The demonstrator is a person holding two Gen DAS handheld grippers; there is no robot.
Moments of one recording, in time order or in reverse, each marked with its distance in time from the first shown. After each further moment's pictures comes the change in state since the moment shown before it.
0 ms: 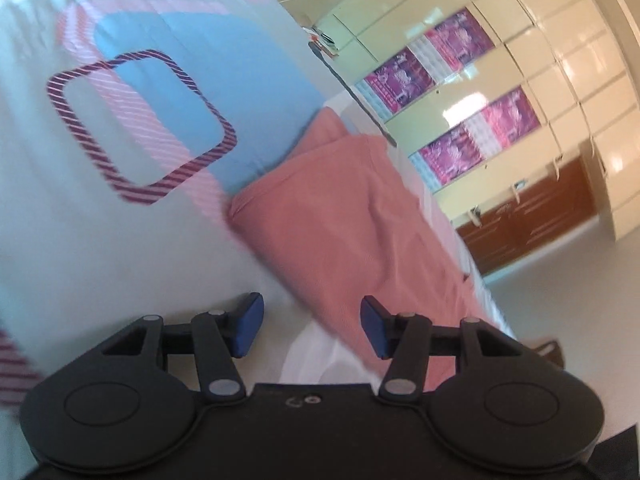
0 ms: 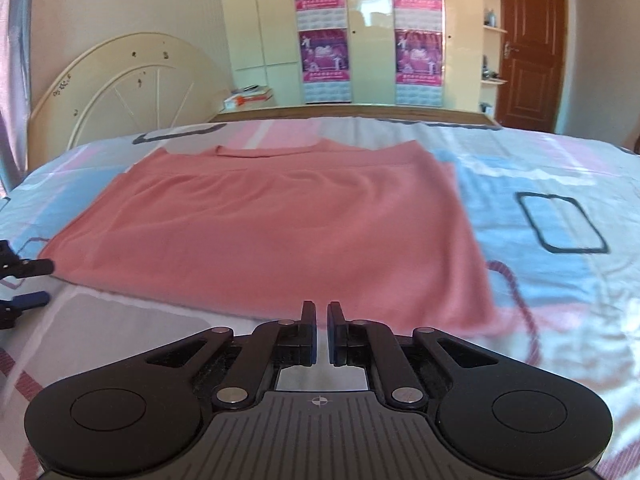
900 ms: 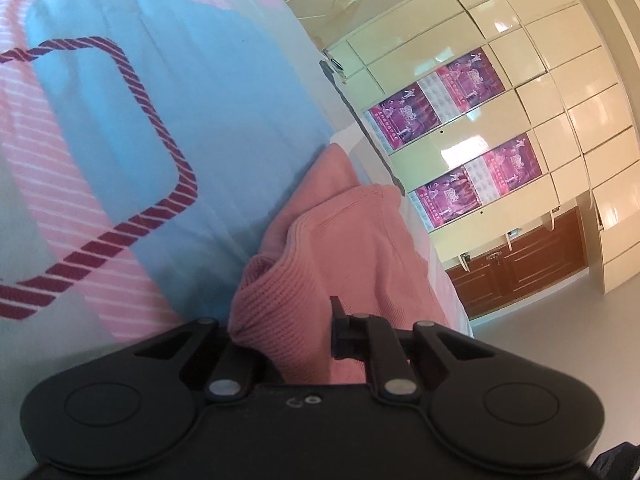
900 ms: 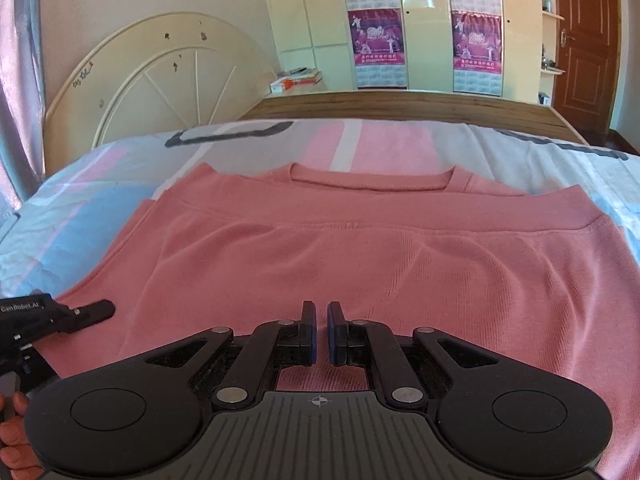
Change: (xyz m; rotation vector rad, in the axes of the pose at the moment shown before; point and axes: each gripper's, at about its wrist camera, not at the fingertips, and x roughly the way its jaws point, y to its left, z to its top) left arm 0.065 0.007 0.033 -0.099 -0.083 -0.038; right arm 0.147 0.078 0.089 -0.035 0.075 0.126
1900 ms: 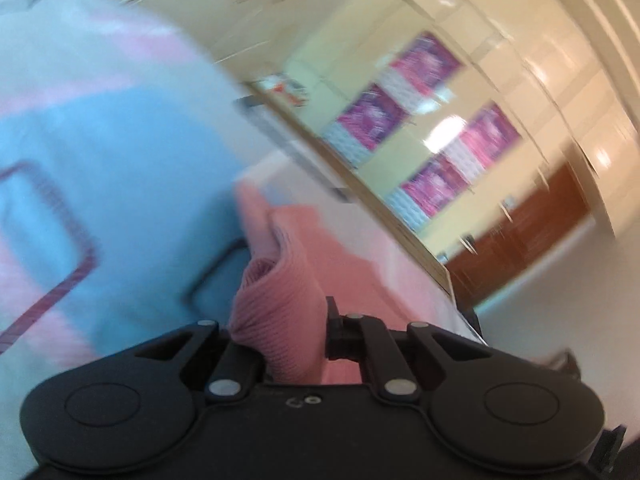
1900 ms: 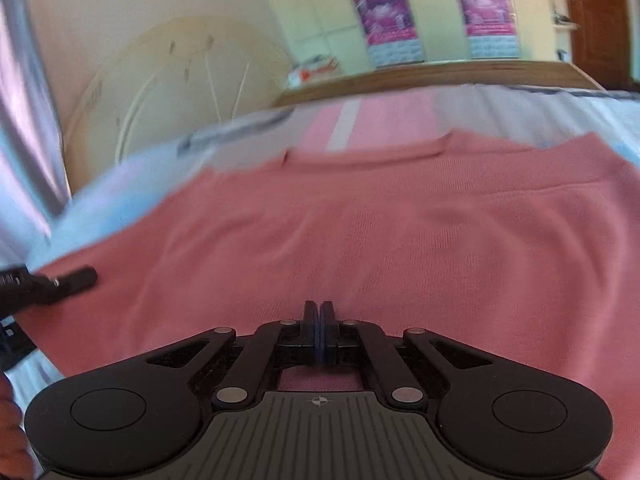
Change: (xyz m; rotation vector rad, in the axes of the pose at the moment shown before) left arm -0.021 -0.098 -0.005 0.288 -0.063 0.020; right arm -0.004 -0.058 -0.002 0.159 -0.004 0.140
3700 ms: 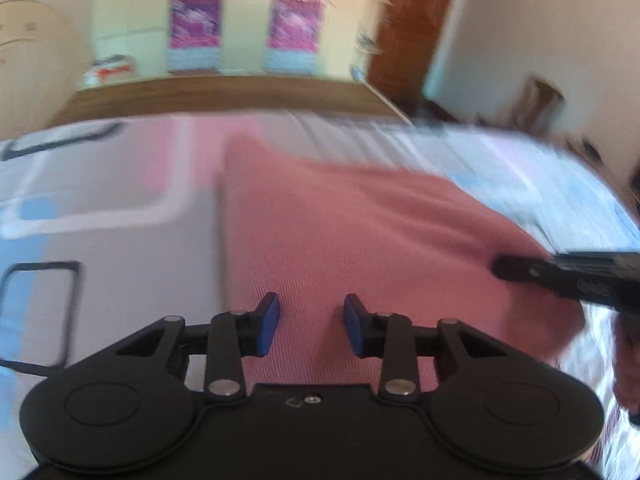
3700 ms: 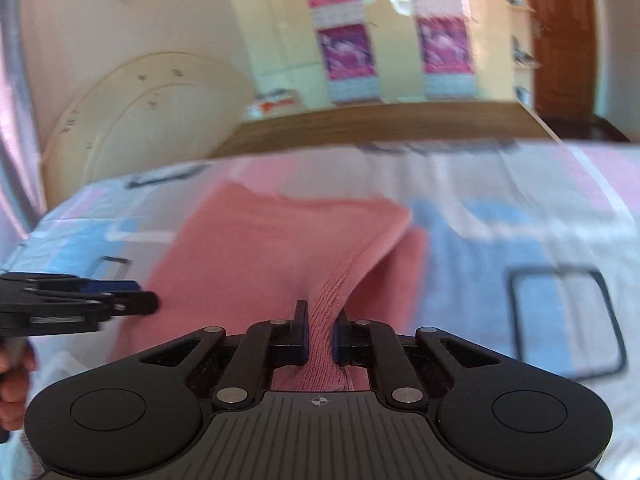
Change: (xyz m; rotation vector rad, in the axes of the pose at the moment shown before) left arm 0.081 -0.191 -0.124 0.751 0.392 -0.030; right arm -0.137 -0.124 -0.002 -0.057 -0.026 -0.136
